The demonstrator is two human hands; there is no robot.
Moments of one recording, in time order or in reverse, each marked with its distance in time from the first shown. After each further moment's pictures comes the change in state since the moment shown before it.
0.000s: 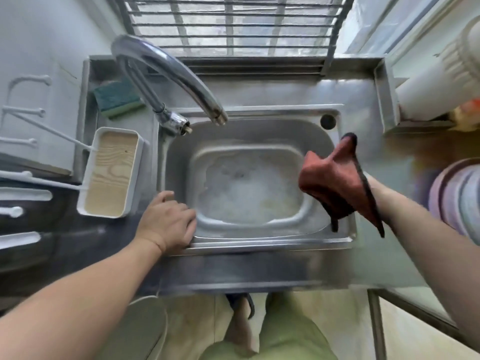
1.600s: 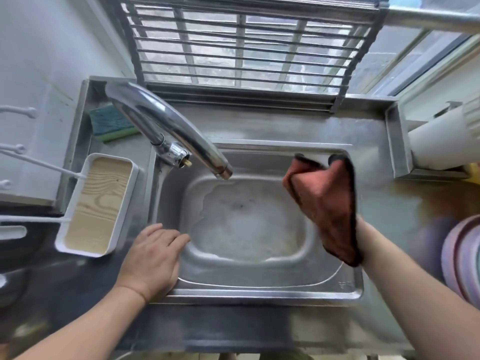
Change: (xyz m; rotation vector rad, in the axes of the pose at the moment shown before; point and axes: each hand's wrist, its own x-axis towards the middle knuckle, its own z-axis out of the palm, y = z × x) left_hand 0.004 -0.008 0.012 -0.223 0.136 -0.079; right_hand 0.079 -0.035 0.029 1.791 -0.038 -0.367
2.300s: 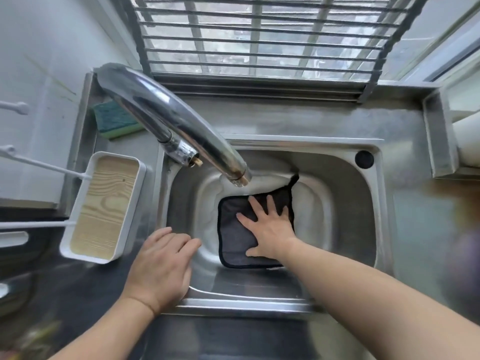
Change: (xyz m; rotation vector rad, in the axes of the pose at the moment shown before) left_hand 0.000 -0.001 0.003 -0.012 0.007 -0.026; right_hand 0.085 0.067 0.104 -1.347 -0.193 0.035
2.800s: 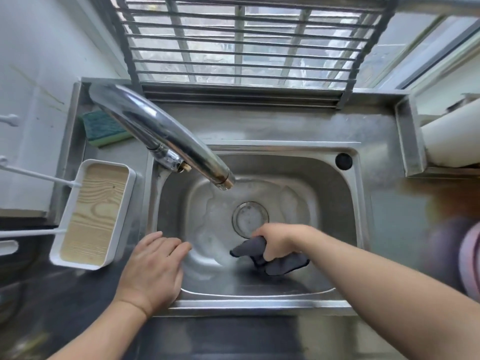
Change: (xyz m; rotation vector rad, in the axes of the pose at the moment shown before) left_hand 0.000 0.002 -0.003 0.009 -0.008 -0.003; right_hand -0.049 0.038 -0.059 0.545 -0.463 -0.069
